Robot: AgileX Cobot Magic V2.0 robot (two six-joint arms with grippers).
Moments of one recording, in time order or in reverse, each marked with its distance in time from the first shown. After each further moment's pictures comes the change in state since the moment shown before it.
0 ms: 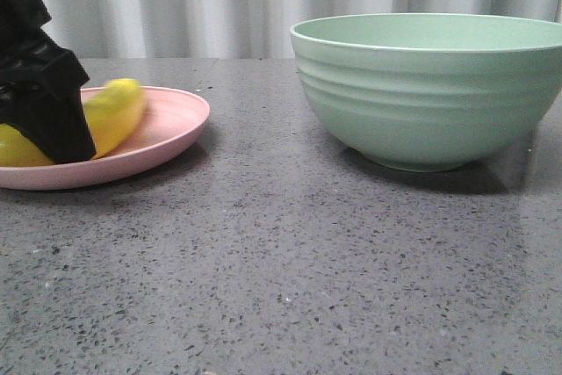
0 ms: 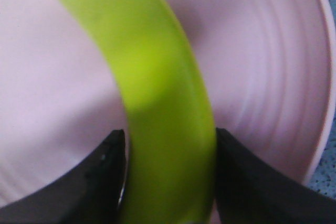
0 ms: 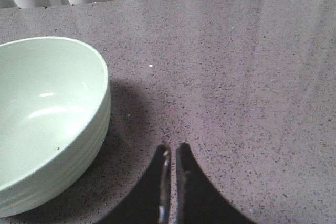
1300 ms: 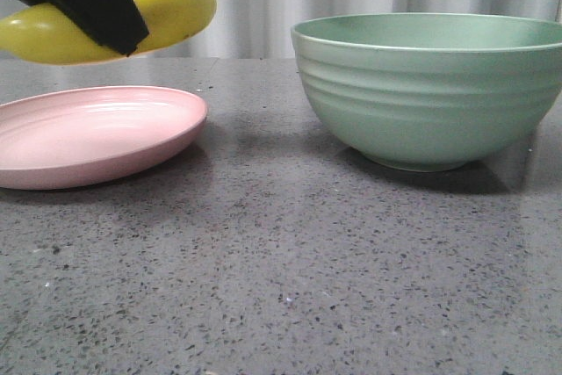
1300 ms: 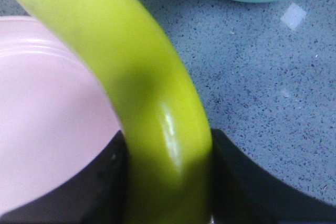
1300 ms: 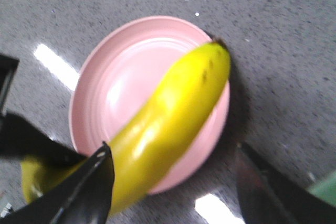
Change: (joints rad) left arm -0.004 -0.061 -0.202 -0.339 0.246 0.339; right arm 0.517 1.134 -1.081 0.525 0.431 -0.275
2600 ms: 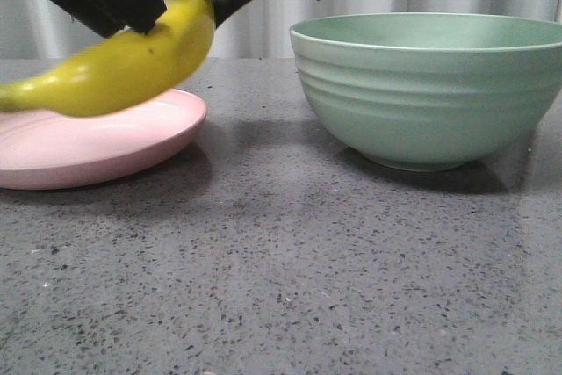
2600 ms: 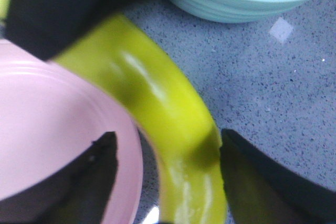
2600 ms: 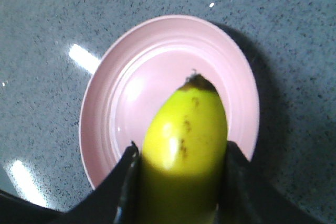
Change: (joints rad) left arm -0.002 -0.017 -0.002 -0.056 -0.016 0.029; right arm 0.000 0.153 -0.074 0.115 0.019 0.025
